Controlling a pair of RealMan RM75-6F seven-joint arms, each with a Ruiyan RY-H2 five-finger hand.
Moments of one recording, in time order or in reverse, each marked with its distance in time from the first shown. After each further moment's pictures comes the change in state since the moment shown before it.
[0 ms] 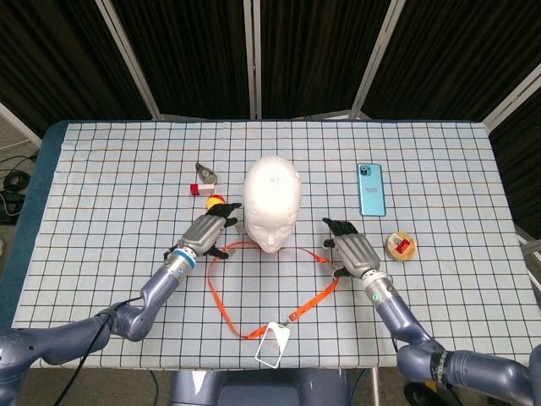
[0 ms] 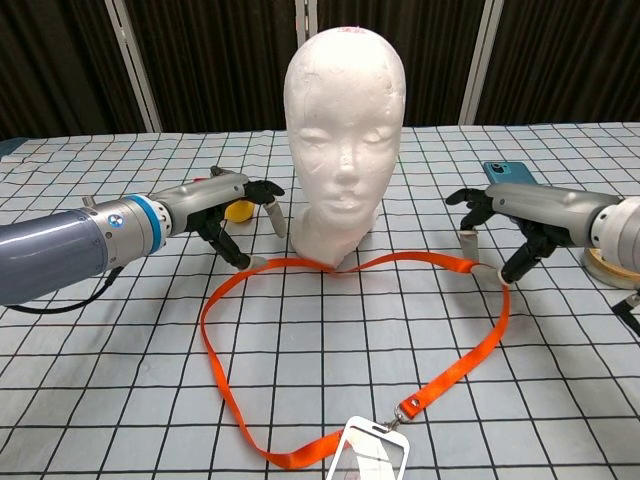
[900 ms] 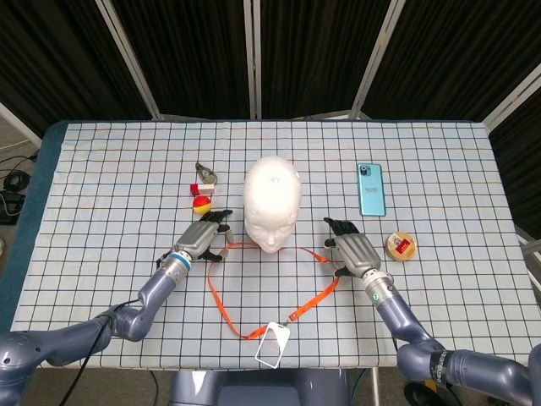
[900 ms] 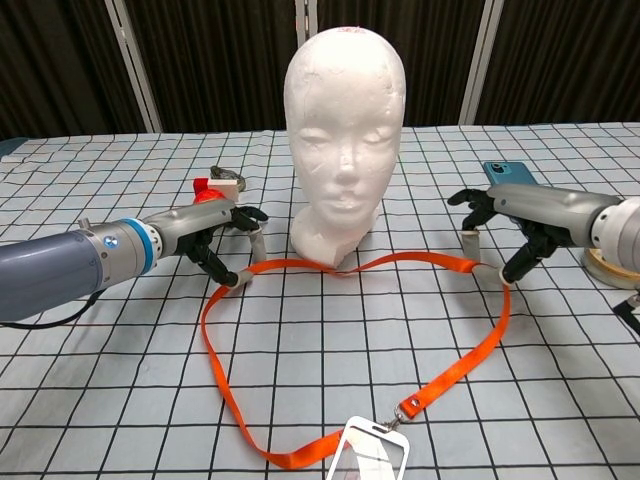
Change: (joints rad) left arm 0.010 -0.032 0.023 0.073 -0.043 -0.050 -0.021; right arm -0.001 -0.003 0.002 0.011 0.003 -0.002 0.003
